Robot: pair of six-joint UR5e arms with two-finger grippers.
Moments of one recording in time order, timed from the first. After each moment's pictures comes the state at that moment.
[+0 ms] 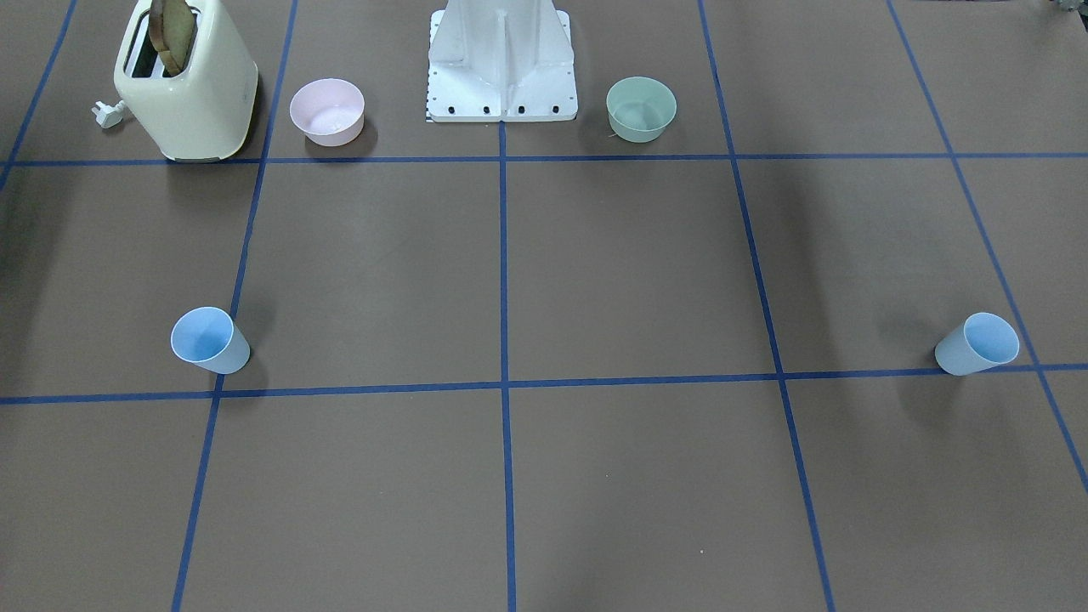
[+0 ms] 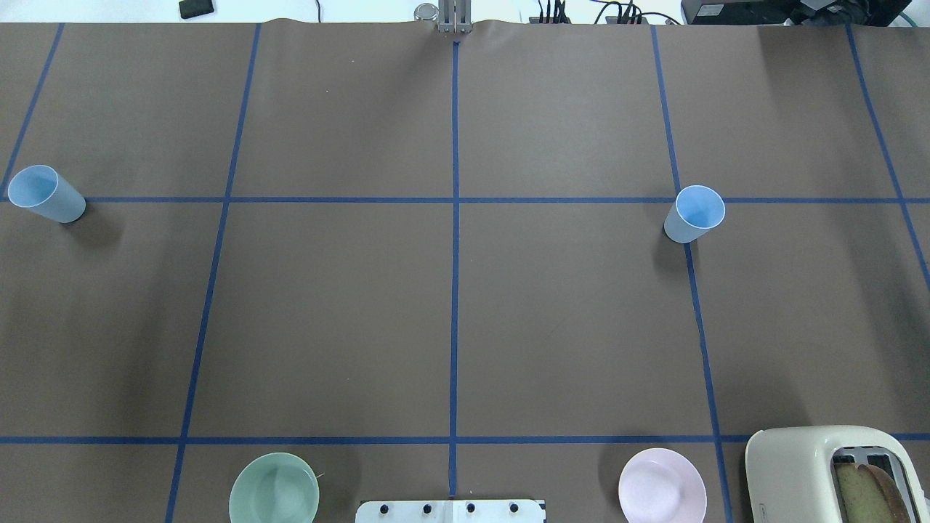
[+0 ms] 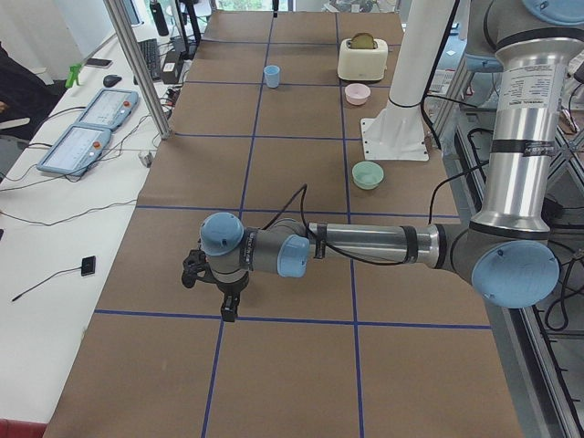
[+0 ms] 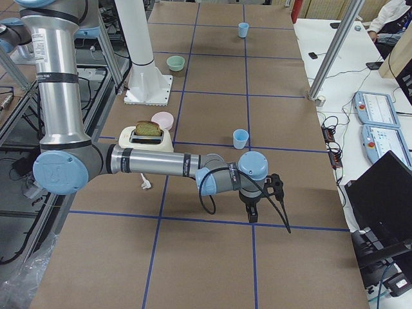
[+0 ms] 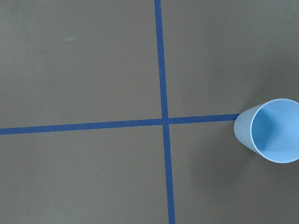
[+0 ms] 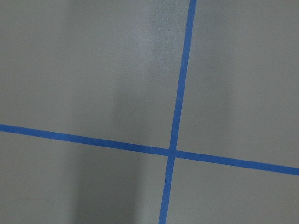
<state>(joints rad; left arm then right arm) -1.53 -1.62 -1.53 -1.70 -2.35 -0.06 1.50 -1.51 1.46 -1.27 2.34 0.08</state>
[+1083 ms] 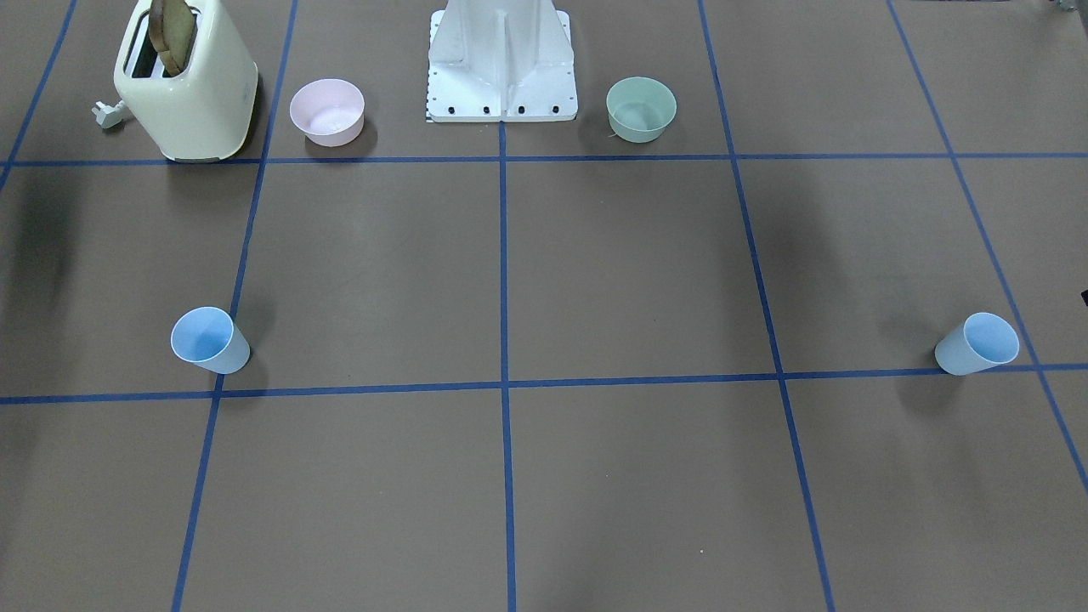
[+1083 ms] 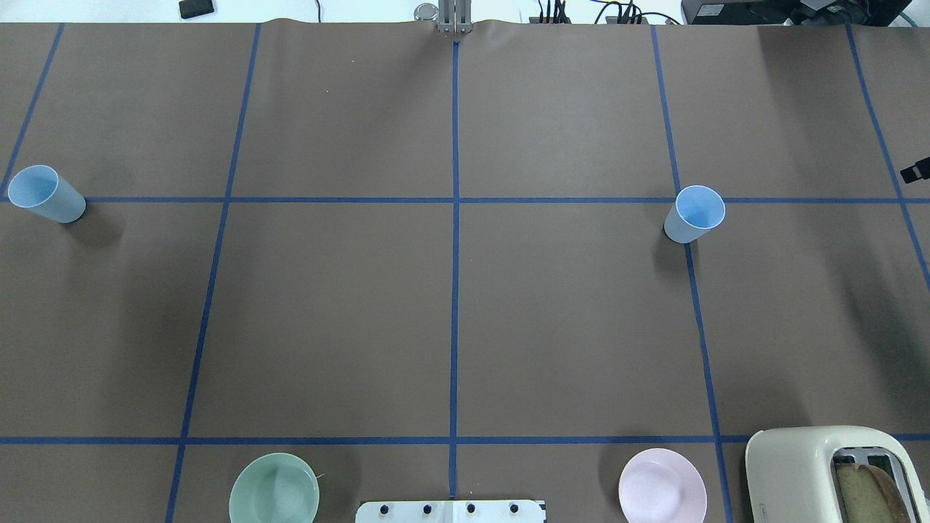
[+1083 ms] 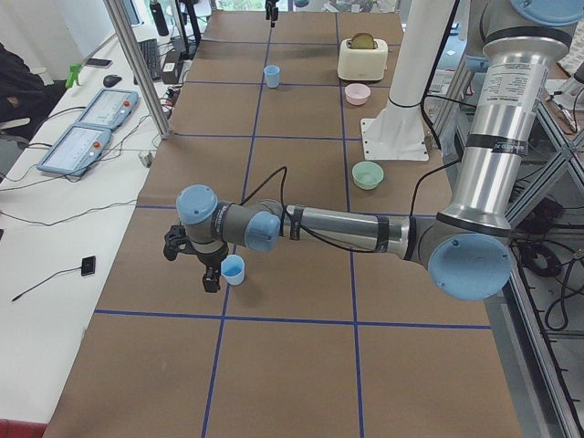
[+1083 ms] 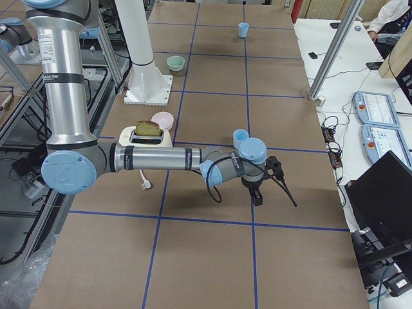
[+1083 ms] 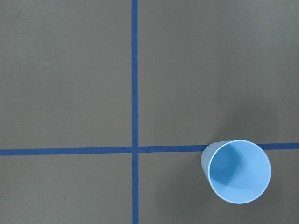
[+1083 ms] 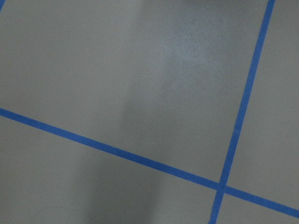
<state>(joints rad) -1.43 -1.77 -1.47 -1.69 -2.36 -0.24 1.35 -1.49 1.50 -1.11 2.33 0.09</state>
